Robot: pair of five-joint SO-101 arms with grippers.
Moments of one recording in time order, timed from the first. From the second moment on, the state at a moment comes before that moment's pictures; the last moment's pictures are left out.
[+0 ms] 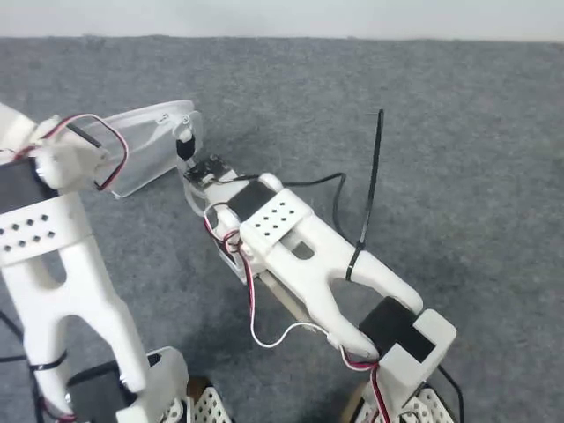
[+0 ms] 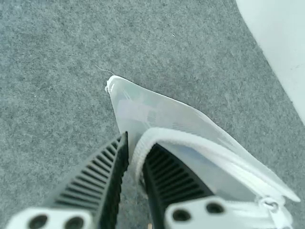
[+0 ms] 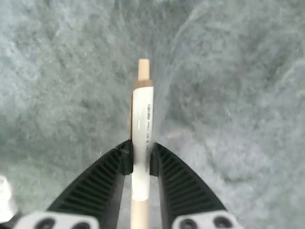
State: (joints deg) left arm -26.2 -20.4 -0.7 89.2 42.2; right arm -49.1 10.1 0.9 86.3 -3.9
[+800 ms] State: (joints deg) left arm -22.5 -20.4 -0.7 89.2 42.2; right arm -48.3 -33.1 30.9 71.7 -3.9
